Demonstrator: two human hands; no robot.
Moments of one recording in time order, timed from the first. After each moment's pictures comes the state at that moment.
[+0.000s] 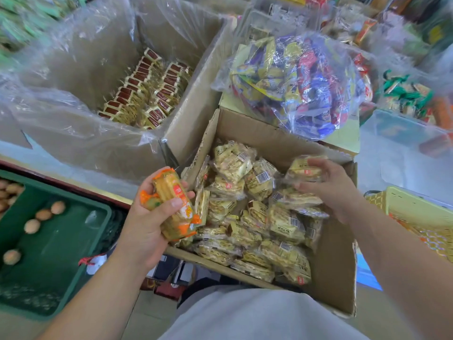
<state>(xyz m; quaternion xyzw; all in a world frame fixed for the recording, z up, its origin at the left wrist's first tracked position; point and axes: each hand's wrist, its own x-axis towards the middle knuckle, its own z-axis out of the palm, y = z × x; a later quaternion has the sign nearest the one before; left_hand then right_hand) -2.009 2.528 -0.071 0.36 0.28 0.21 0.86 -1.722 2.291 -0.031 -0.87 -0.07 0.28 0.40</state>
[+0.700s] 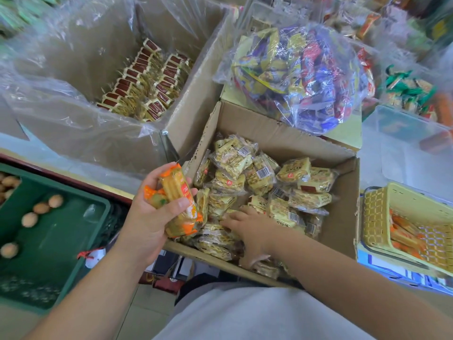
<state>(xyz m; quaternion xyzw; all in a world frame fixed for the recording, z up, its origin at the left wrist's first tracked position) -2.012 2.527 -0.070 0.41 0.27 0.20 0.85 -1.837 2.352 -0.098 -0.73 -0.54 0.38 -0.18</state>
